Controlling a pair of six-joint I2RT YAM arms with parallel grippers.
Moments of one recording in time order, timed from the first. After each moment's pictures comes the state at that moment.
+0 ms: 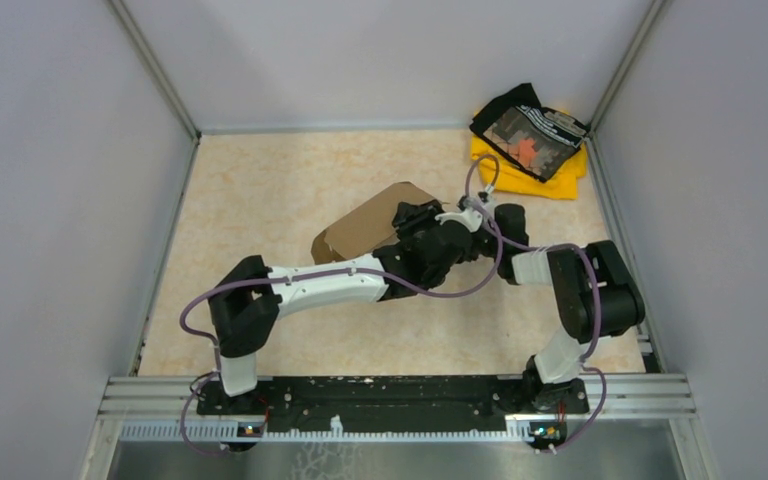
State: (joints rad) left arm -1.17 1.88 1.42 0.00 -1.14 0.49; right arm 0.21 1.64 0.58 0.54 -0.63 0.72
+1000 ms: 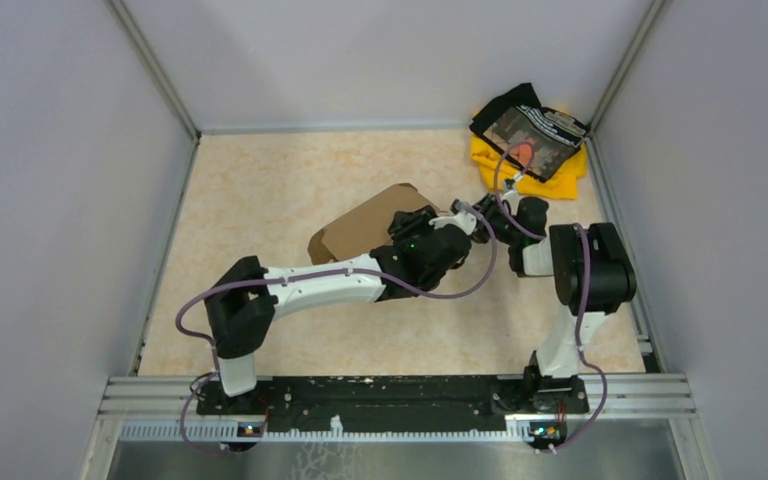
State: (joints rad) left arm -1.18 1.87 1.41 -0.16 -1.10 0.31; right arm 0.05 1.79 0.62 0.88 -0.78 0.96
